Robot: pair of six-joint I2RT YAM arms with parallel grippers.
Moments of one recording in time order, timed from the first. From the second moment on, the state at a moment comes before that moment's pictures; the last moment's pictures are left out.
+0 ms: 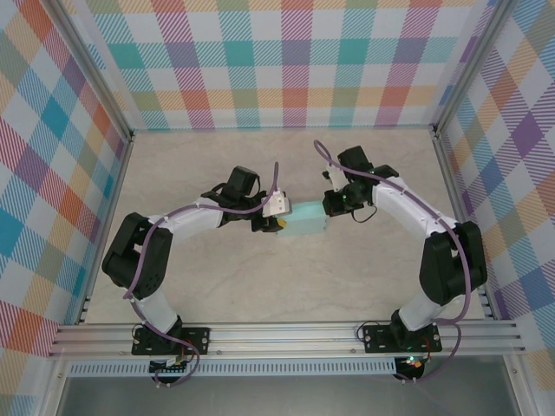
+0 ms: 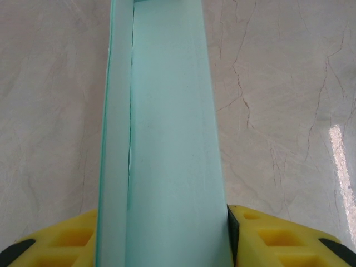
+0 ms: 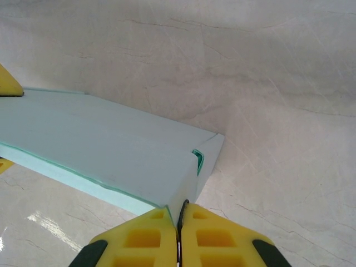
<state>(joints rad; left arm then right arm) -0.53 1.73 1.08 -0.21 0.54 0.84 0.41 1.62 1.27 -0.81 -0.25 0.08</state>
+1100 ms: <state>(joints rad) -0.54 1.74 1.11 -0.24 0.51 0.82 0.41 1.77 1.51 -1.04 -0.24 0.12</state>
